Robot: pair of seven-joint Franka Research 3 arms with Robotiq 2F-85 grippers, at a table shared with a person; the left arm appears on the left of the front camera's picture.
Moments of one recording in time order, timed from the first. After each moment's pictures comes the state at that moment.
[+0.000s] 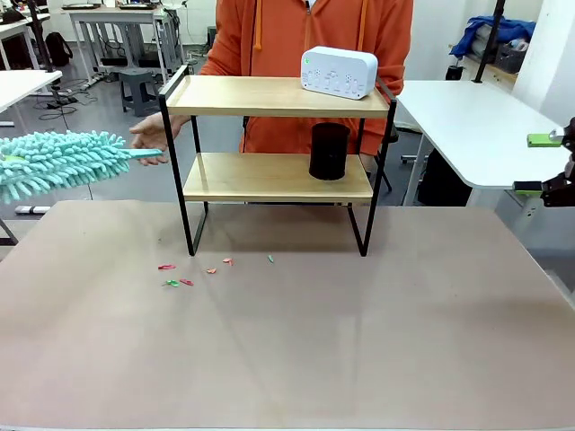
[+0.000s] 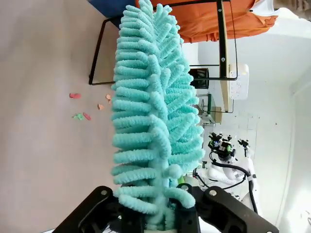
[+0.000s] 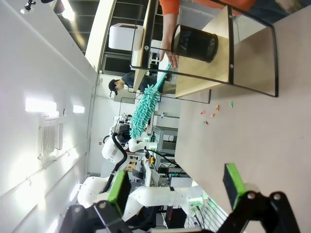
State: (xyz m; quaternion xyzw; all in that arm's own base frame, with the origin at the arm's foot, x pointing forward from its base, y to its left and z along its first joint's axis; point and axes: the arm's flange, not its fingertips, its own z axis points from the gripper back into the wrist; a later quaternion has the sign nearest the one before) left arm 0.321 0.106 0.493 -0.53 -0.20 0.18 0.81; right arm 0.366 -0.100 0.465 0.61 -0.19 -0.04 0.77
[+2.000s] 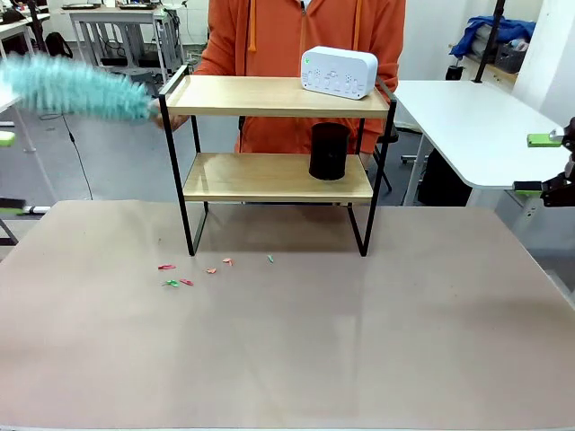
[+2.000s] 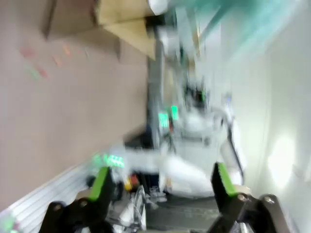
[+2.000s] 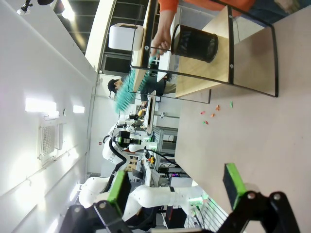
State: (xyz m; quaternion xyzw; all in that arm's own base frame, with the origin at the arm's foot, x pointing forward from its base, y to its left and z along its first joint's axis) left arm 0.296 0.063 0.496 -0.62 -0.07 0.05 0.78; right arm 0.366 -0.100 0.465 0.61 -0.19 -0.04 0.77
